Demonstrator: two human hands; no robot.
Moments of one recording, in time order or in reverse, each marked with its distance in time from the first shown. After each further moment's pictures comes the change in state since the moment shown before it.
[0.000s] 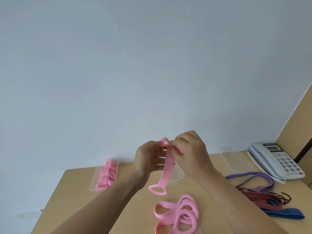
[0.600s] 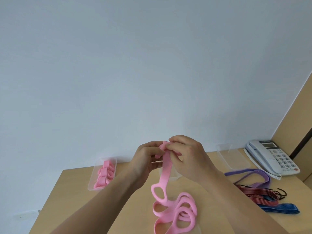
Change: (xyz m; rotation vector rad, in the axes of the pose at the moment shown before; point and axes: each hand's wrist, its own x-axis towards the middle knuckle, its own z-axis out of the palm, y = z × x) left_hand -0.003 -0.003 -0.005 0.083 -0.135 0.078; right_hand -0.008 -0.007 -0.012 0.151 -0.148 -0.003
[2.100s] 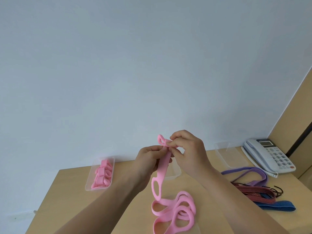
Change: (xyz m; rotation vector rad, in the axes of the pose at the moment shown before) left_hand 0.013 -0.019 0.002 -0.050 0.070 -0.033; right_hand 0.006 0.012 0.014 0.127 0.145 0.086
